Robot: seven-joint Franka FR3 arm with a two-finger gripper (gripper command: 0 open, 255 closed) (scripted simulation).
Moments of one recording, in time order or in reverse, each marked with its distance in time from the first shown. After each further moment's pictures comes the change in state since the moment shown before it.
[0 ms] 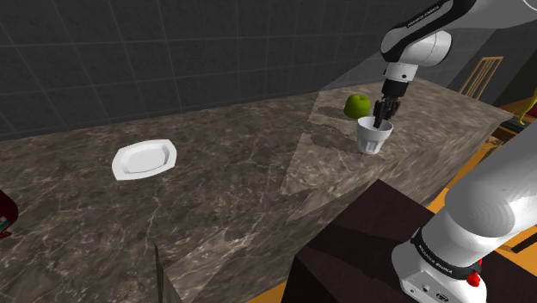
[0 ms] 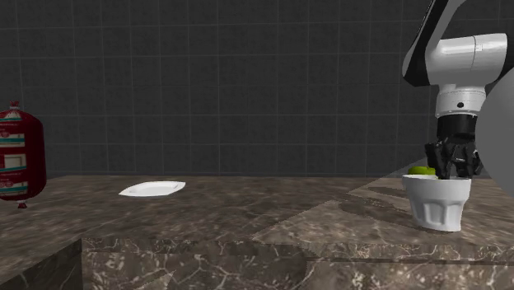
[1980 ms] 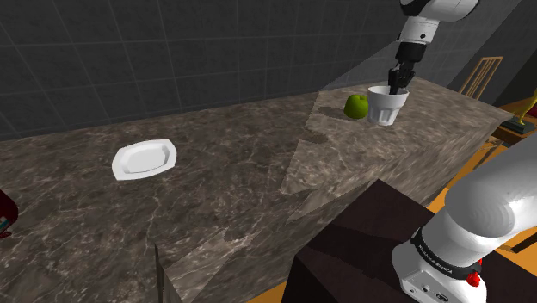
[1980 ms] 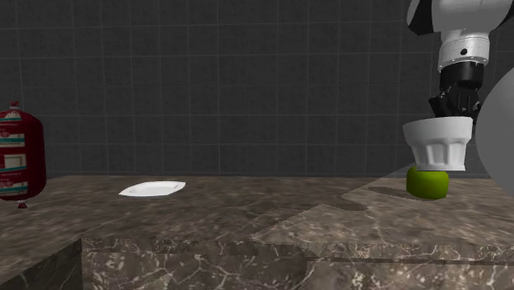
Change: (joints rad) arm 0.001 -0.112 0.019 0.201 -0.042 -0.302 0.053
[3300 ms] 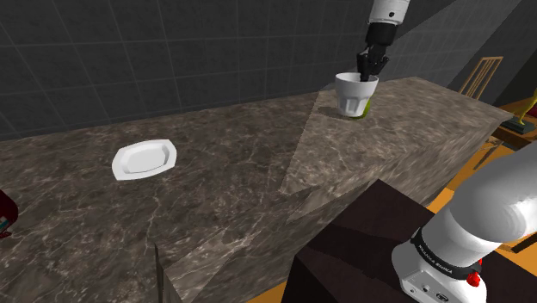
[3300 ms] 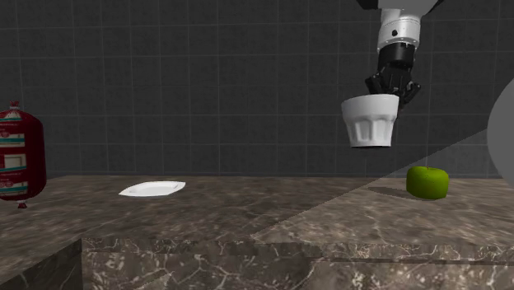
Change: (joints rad) arm 0.109 -0.092 0.183 0.021 0.070 -0.089 0.284
